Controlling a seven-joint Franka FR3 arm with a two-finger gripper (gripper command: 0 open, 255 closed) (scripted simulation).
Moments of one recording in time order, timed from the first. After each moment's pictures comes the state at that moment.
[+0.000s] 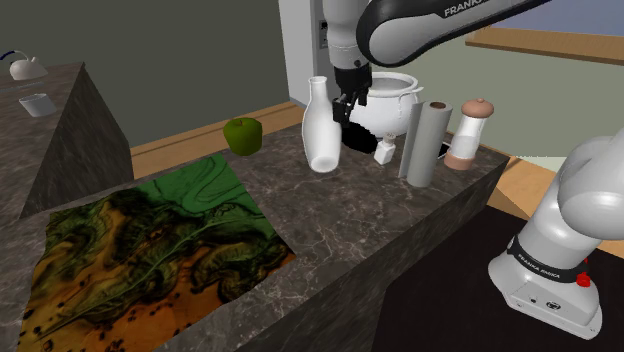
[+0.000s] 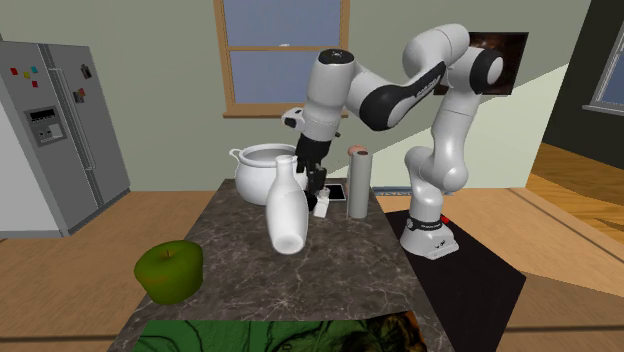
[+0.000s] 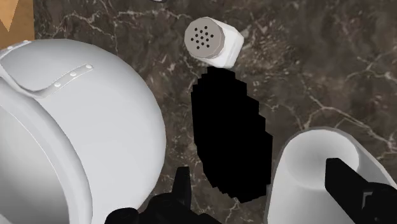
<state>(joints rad) 0.01 -0.25 0.30 -2.12 -0.29 1.89 0.28</state>
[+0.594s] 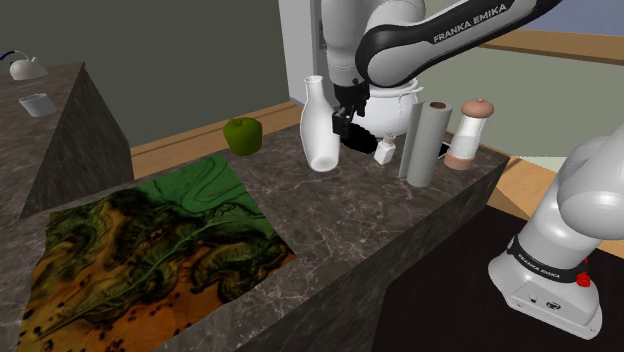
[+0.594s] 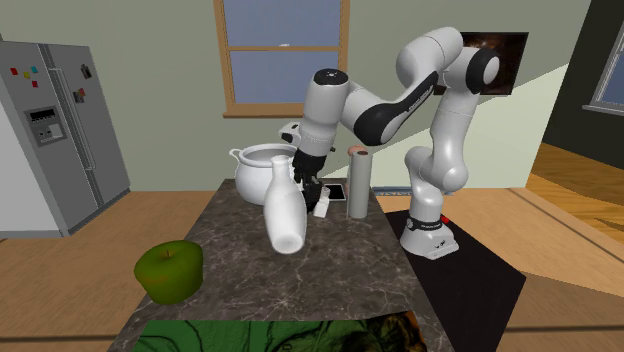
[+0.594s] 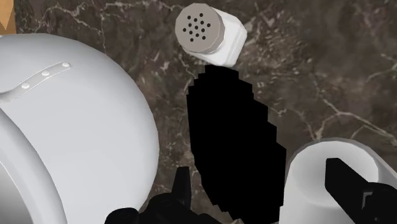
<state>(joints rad) 0.00 -0.21 0.30 -2.18 -0.32 1.99 0.30</state>
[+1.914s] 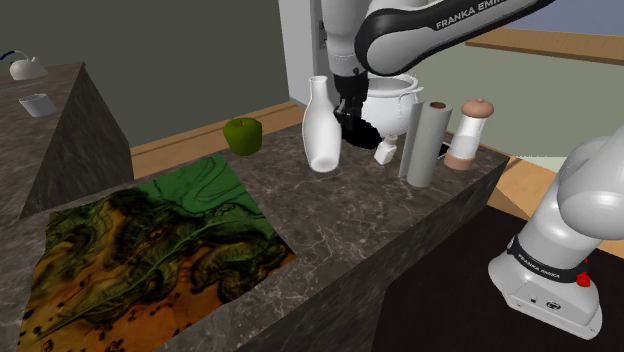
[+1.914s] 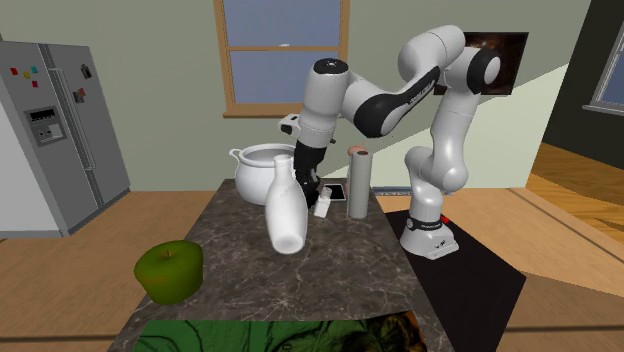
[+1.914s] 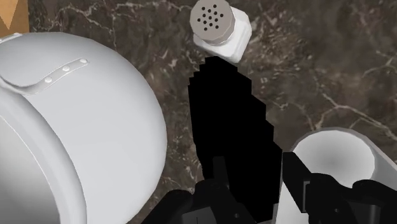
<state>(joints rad) 0.00 -0.22 0.30 -2.14 -0.31 1.94 0.28</state>
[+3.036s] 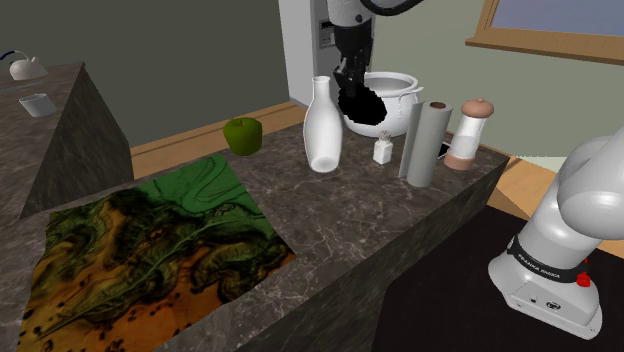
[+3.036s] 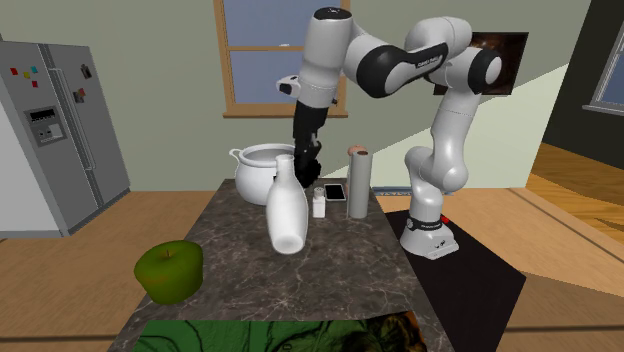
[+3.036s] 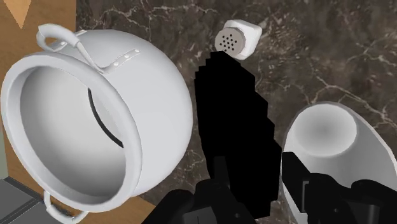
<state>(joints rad) 0.00 -0.24 0.30 -1.93 -0.29 1.73 0.21</state>
